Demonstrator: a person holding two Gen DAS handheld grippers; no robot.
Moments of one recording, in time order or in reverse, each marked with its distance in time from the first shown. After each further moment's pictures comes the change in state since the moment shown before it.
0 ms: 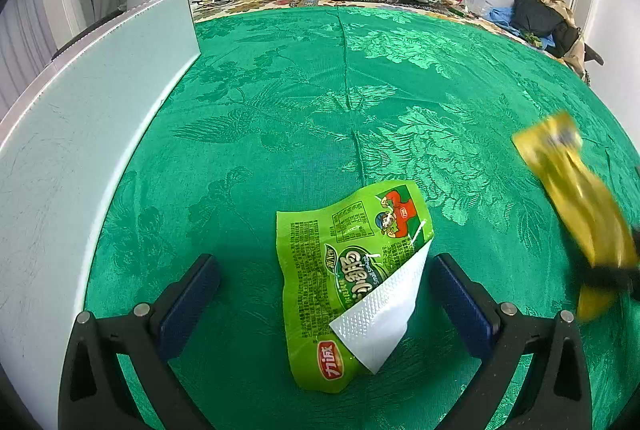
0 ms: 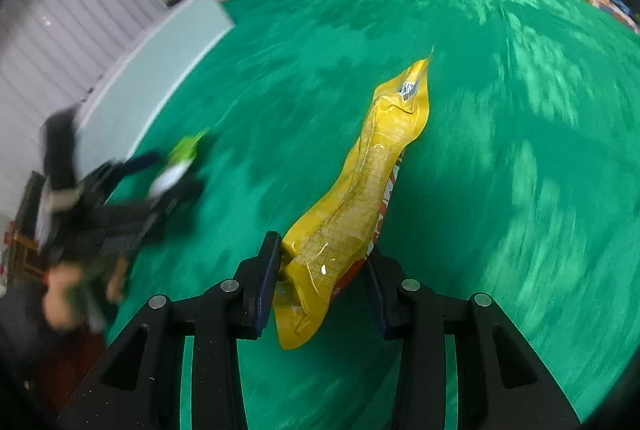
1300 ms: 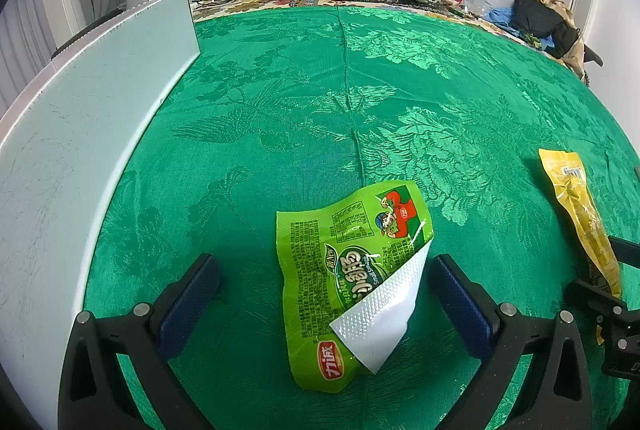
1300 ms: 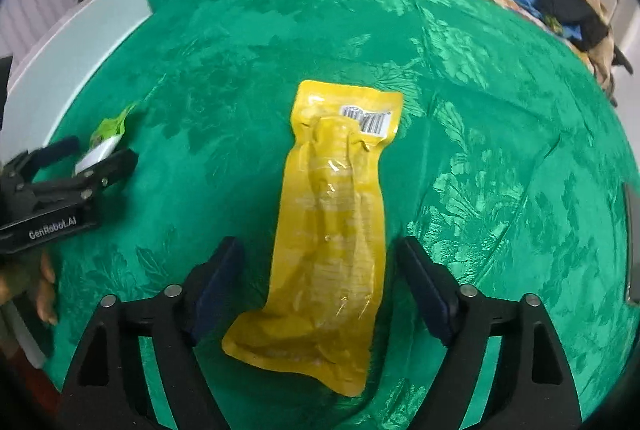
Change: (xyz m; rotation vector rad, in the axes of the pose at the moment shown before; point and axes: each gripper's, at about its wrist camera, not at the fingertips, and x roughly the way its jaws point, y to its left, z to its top) left arm -0.001 0.000 0.001 -0.001 0.004 -0.008; right arm 0.014 0.032 -0.010 0.075 0.004 -0.440
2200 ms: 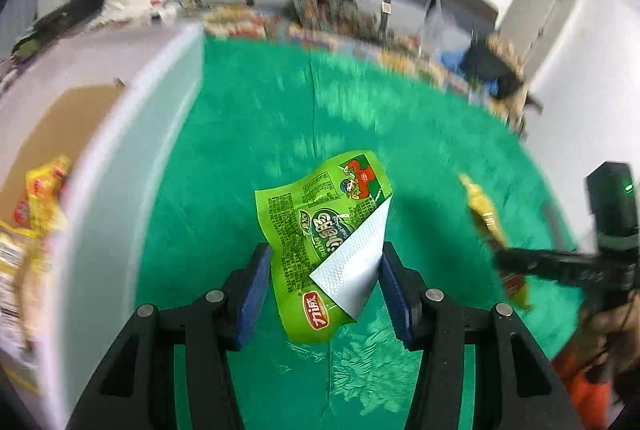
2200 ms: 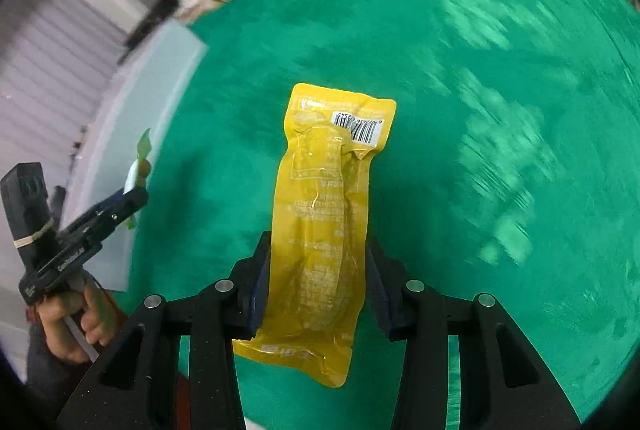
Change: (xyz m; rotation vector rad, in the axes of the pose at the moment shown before) left arm -0.133 0.055 0.011 -0.117 -0.085 -0.273; right arm -0.059 -0.027 0.006 0.169 0.062 0.409
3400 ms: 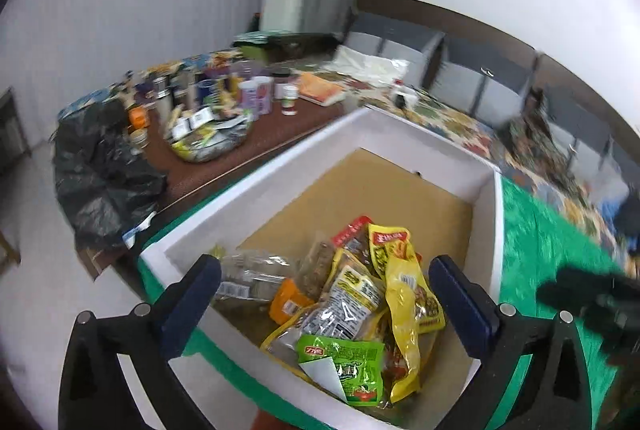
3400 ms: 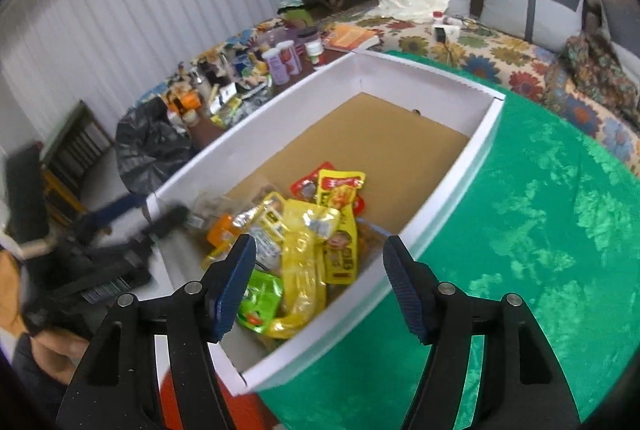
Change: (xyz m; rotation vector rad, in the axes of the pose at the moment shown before) left arm -0.185 0.189 -0.032 -0.411 -0.290 0.605; right arm 0.060 0.362 0.036 -0.606 -0.058 0.124
